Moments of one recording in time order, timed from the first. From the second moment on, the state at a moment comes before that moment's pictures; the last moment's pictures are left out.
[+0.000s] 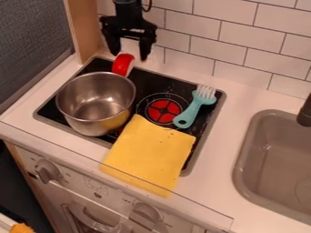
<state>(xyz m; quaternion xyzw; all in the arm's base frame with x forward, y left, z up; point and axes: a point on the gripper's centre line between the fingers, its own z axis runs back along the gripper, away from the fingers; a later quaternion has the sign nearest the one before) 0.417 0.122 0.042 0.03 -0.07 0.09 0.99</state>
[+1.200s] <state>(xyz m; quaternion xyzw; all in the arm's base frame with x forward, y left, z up) 0.409 0.114 0.067 0.03 -0.09 0.07 0.99</state>
